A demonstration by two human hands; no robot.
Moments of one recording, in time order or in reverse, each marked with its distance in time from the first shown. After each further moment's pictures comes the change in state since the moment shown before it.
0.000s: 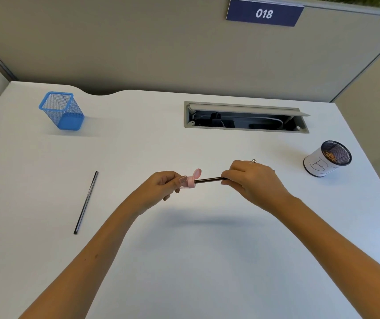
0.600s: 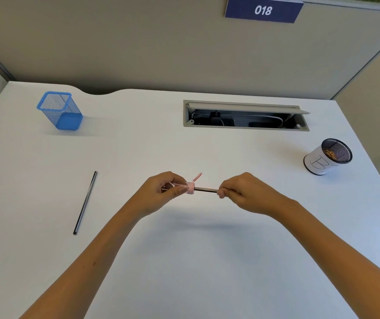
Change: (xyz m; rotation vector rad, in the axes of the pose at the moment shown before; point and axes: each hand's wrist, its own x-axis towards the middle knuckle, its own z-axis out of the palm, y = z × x) left_hand -0.007 -0.009 0.005 0.103 0.059 0.082; right_hand -0.004 -0.007 0.005 0.461 -0.394 0.226
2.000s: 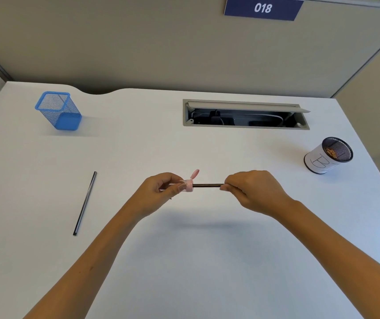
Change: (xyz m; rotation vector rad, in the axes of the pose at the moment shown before) left_hand -0.005 0.005 -0.001 -0.088 0.006 -0.043; right_hand -0.004 0.011 0.005 -0.420 0.299 -0.123
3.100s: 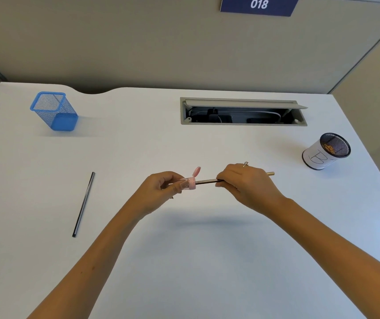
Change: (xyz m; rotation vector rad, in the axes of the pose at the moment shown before) left_hand 0.005 0.002 0.001 -0.020 -0.027 -0.008; right_hand 0.006 -0.006 0.005 0.061 0.139 -0.081
